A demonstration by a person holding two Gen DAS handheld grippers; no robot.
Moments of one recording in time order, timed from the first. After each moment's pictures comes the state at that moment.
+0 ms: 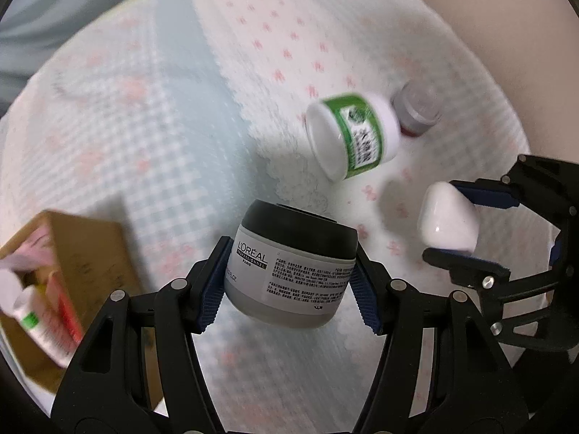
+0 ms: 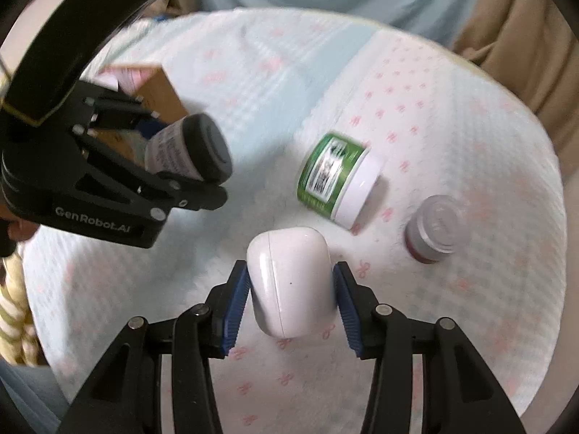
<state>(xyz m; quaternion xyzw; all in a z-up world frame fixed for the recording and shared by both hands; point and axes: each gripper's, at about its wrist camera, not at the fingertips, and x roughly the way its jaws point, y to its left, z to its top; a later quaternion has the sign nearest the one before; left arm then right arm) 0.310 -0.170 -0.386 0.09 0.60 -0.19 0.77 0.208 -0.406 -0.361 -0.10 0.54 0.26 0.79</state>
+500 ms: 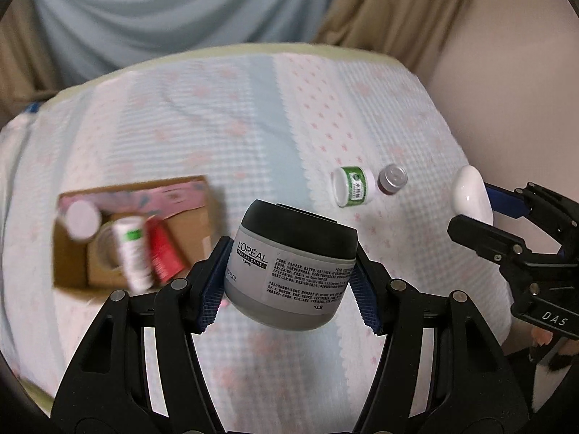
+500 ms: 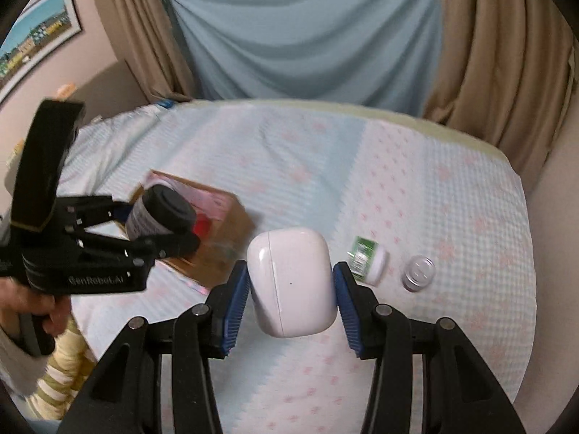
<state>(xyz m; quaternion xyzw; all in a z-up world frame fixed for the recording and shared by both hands) 0.213 -0.081 -0.202 -0.01 0.53 -0.12 0.84 0.167 -0.342 -0.176 -0.01 0.47 0.24 0.85</state>
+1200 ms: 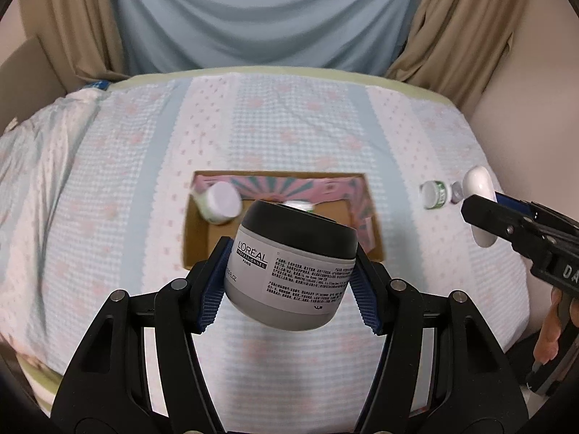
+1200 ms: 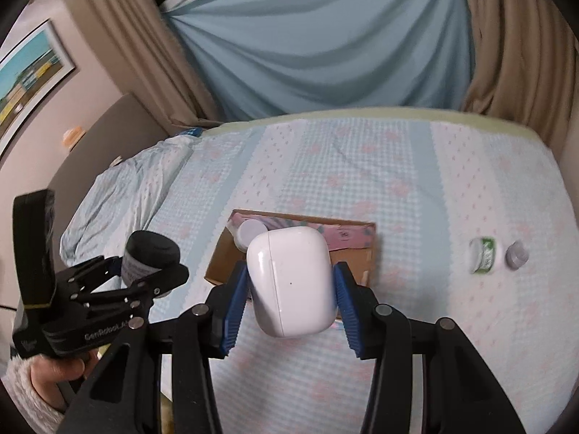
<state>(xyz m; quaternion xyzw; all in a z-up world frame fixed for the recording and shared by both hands) 0.179 0.168 -0.174 -0.02 0.50 -0.07 0.86 0.146 -0.133 -0.138 0.09 0.49 0.20 0.84</state>
